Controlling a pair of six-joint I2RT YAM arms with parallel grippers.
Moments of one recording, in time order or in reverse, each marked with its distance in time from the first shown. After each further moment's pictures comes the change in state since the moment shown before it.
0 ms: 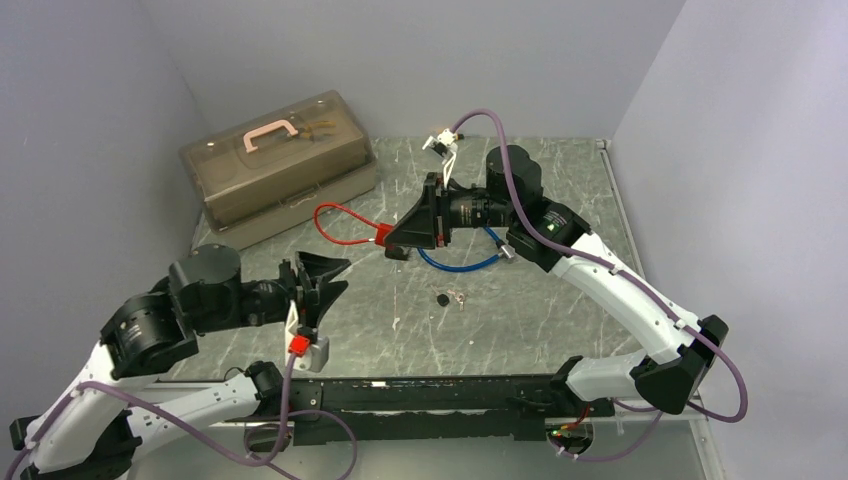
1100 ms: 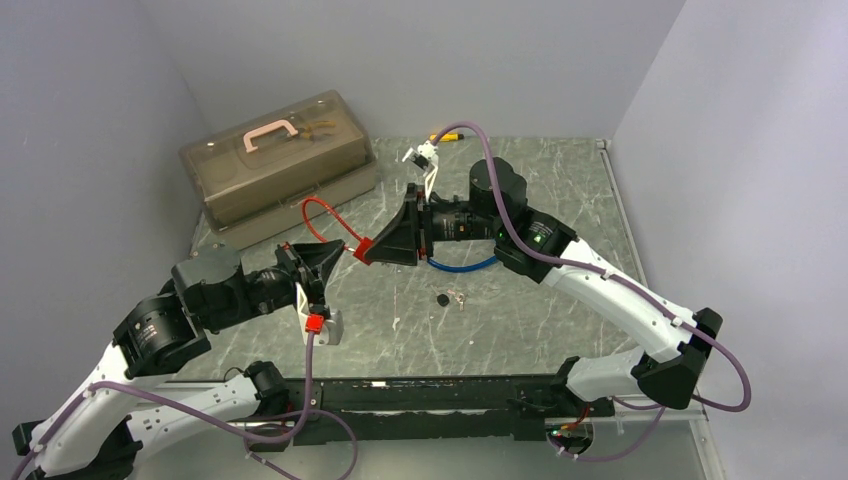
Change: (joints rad) left arm 0.030 -0.026 -0.114 0.192 -0.183 -0.011; right arm 0.134 0.014 0.000 0.101 0.074 0.039
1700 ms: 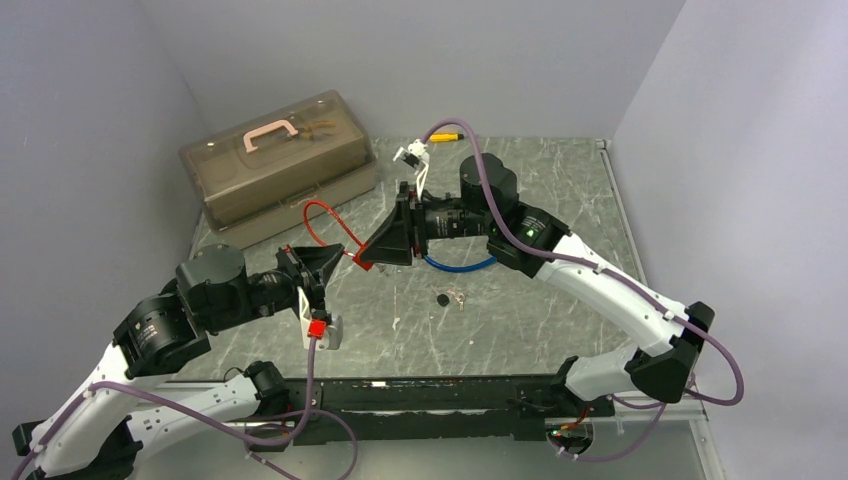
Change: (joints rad) left arm 0.005 0.001 0.001 -0.053 0.007 0.050; right arm 0.006 0.039 0.043 -0.032 -0.013 -0.016
